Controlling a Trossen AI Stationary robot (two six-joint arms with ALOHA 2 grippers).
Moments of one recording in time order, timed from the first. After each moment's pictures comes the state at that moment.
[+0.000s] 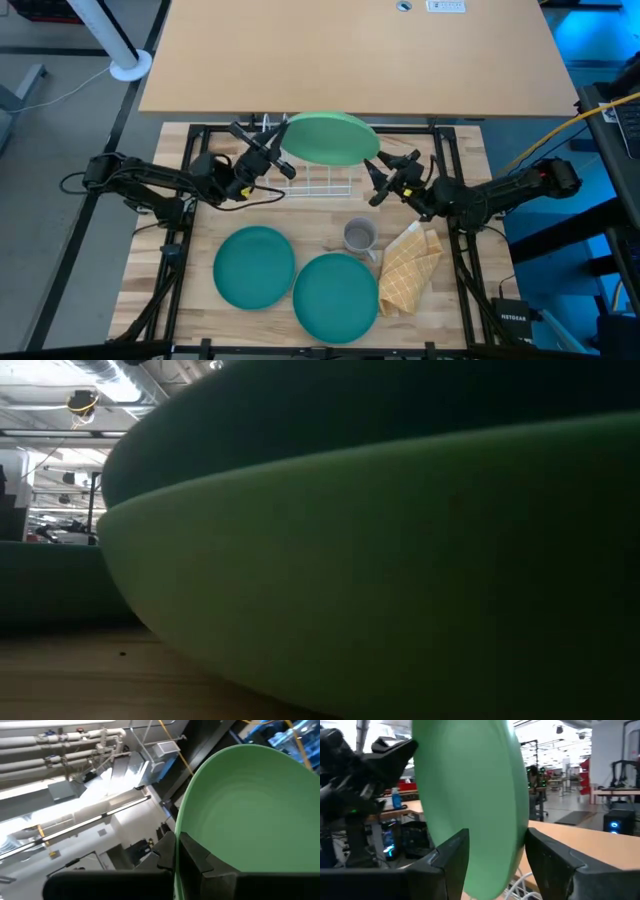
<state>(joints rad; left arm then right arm) -0.03 1.34 0.85 1.13 -0.71 1.07 0.16 1.12 0.53 0.93 0.82 -0.14</state>
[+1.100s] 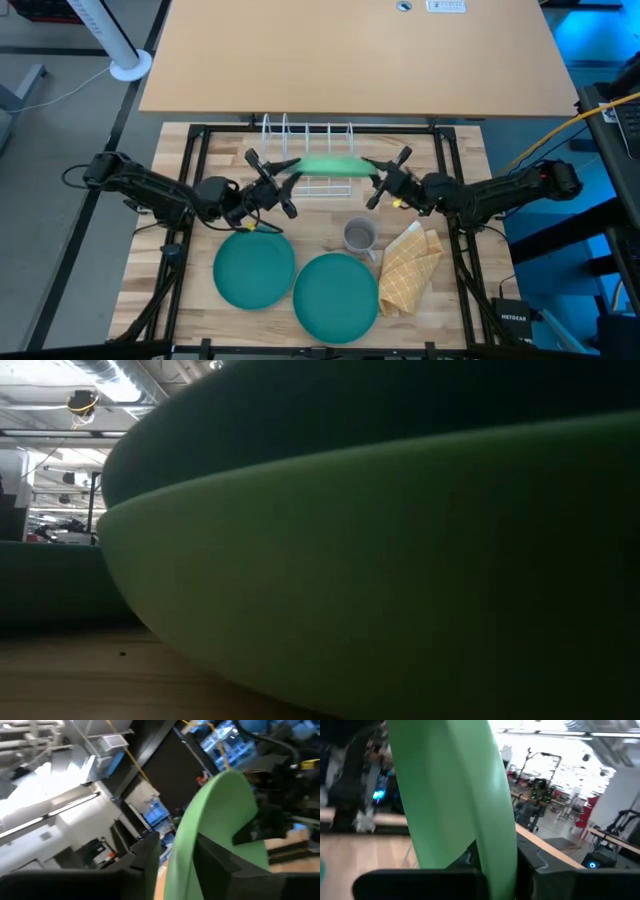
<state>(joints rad) -0.23 1.34 0.85 0.89 -0.76 0.95 0.08 1.12 0.53 0.76 0.62 -0.46</state>
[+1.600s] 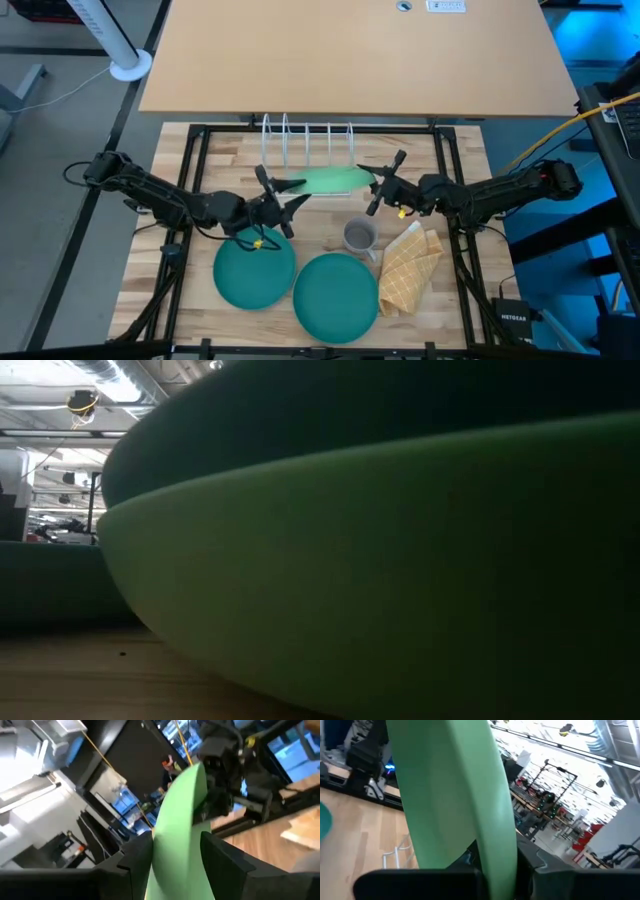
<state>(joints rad) -0.30 1.34 0.85 0.63 -0.79 0.80 0.08 1.12 0.53 0.70 0.53 -0.64</state>
